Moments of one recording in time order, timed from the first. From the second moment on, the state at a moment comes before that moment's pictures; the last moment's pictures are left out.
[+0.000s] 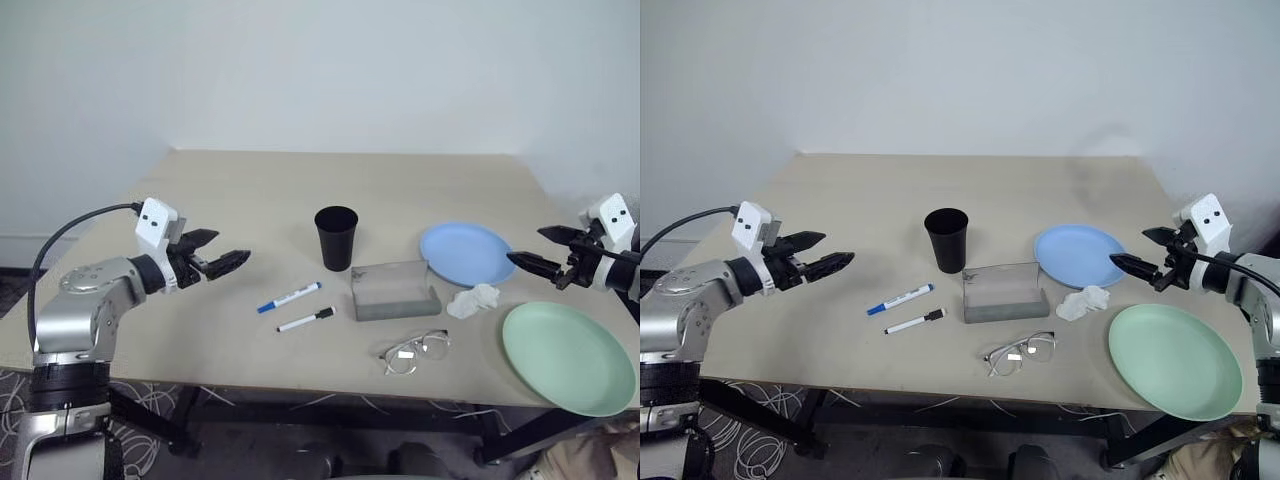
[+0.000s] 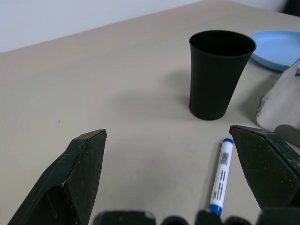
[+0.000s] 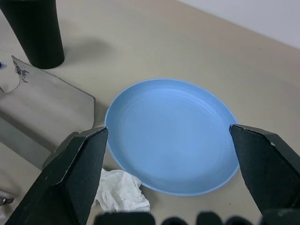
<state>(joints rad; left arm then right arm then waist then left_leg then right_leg) -0.36 0.74 0.21 0.07 -0.43 0.59 -0.87 -0.35 -0.90 -0.22 0.19 0.36 0.48 0.97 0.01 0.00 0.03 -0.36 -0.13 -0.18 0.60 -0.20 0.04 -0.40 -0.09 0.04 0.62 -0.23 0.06</state>
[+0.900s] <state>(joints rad) -0.37 0.76 0.17 0.12 -0.41 0.55 -0.94 -0.25 -1.00 -0.33 0.41 0.34 0.47 0.98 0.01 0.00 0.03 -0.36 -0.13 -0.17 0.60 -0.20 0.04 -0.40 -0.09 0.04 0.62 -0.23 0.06</state>
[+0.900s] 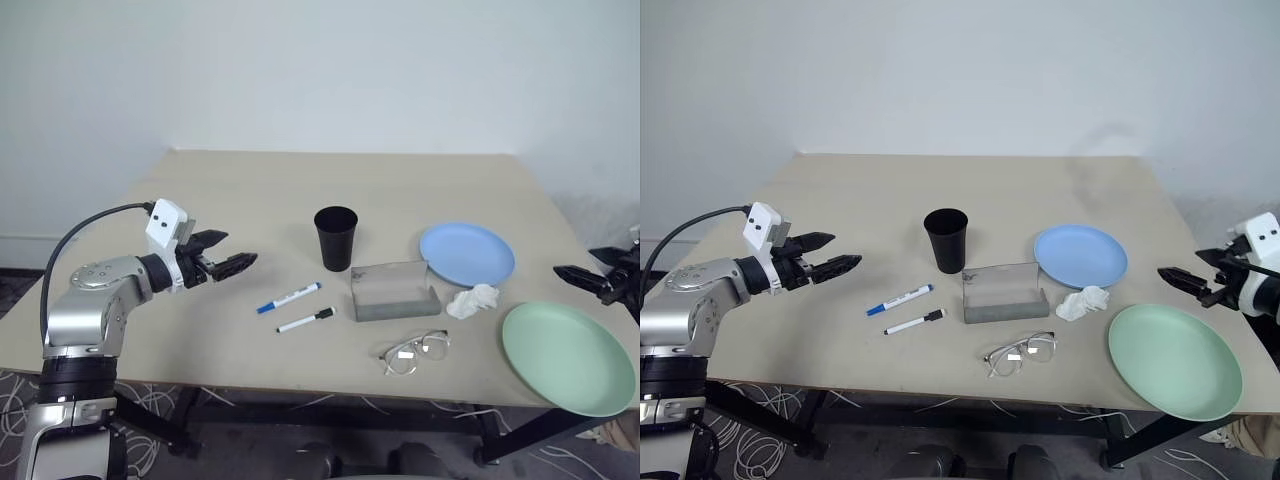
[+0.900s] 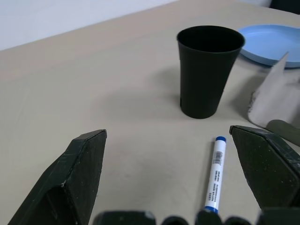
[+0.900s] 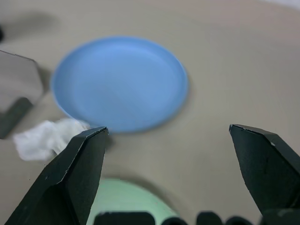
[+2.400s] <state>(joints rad) -0.25 0.75 0.19 -0.03 -0.47 0.56 -0.90 -0.19 -0.96 -0.32 0.65 0.29 0.53 1.01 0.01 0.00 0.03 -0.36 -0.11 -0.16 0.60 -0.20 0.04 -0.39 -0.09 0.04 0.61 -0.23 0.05</state>
